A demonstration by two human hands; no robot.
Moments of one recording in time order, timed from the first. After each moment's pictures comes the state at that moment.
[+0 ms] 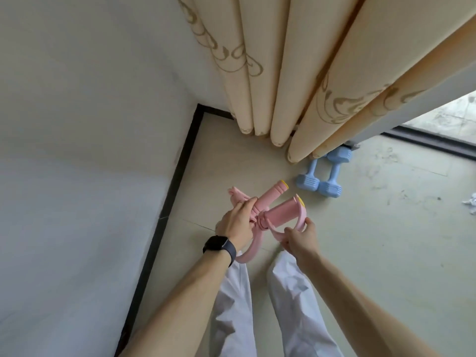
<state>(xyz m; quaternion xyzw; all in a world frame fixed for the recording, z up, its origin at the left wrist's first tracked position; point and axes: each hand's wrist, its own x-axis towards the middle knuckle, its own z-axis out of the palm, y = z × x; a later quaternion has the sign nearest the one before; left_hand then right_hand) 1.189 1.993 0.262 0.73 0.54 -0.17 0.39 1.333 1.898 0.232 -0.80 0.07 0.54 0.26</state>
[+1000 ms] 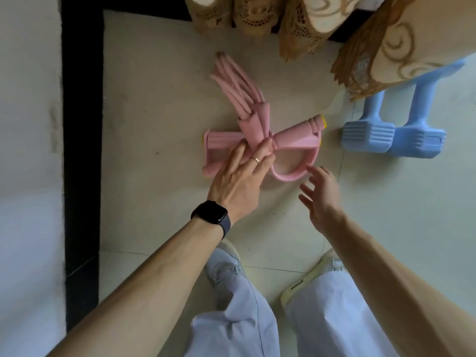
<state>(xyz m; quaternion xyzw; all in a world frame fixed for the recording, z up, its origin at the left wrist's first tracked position) 1.182 2.080 -0.178 0.94 0.26 -0.07 0.21 1.326 1.974 -0.175 -0.76 0.20 0.49 0.38</state>
